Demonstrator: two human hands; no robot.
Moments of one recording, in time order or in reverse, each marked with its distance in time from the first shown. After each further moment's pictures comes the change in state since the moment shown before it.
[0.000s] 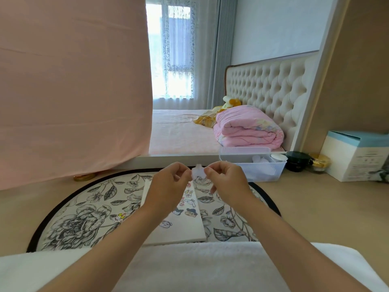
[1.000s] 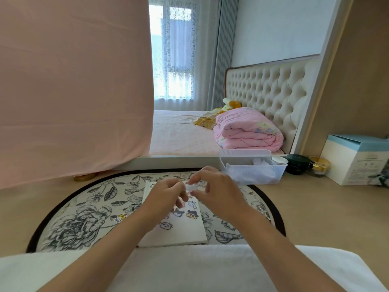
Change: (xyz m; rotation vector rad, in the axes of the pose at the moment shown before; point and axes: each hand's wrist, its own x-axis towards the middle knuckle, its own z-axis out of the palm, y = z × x) left_hand -0.010 -0.003 -0.013 -0.182 -0.236 -0.292; right_hand -0.009 0.002 0.012 -0.479 -0.154 -0.393
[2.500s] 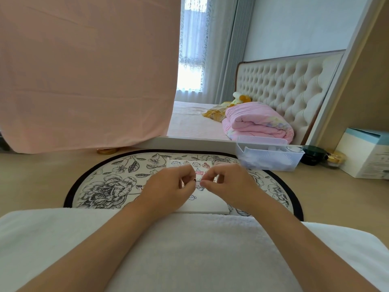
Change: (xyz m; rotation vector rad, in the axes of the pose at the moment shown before) left_hand -0.049 -0.035 -0.040 0.572 0.113 0.394; right_hand -0.023 -0.031 0.022 0.042 -0.125 0.073
